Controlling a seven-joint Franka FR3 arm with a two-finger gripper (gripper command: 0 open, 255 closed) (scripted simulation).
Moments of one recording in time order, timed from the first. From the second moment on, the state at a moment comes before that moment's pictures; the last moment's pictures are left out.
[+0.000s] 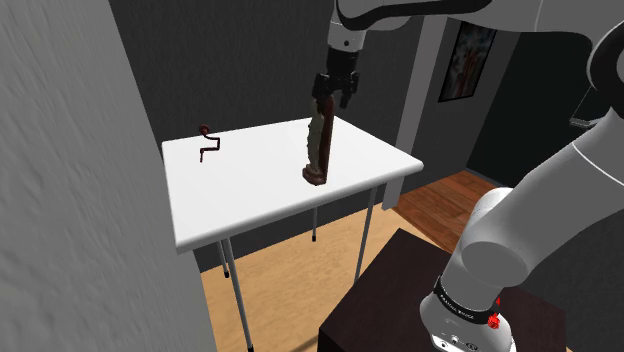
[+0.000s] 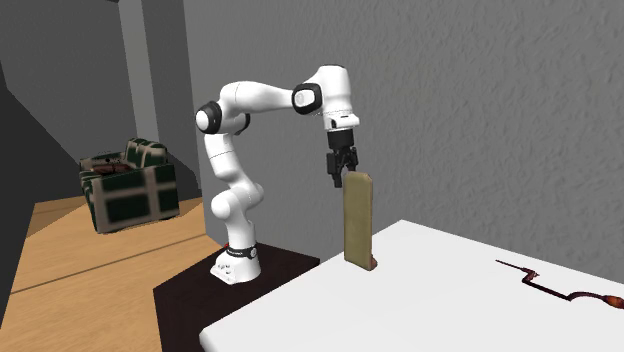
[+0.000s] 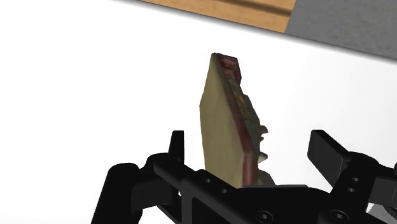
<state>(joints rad) 0.02 -0.38 -0.11 -2.01 -0.02 1.77 0.06</state>
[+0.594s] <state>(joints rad) 0.02 -0.39 -0.11 -2.04 -0.02 1.79 0.06</state>
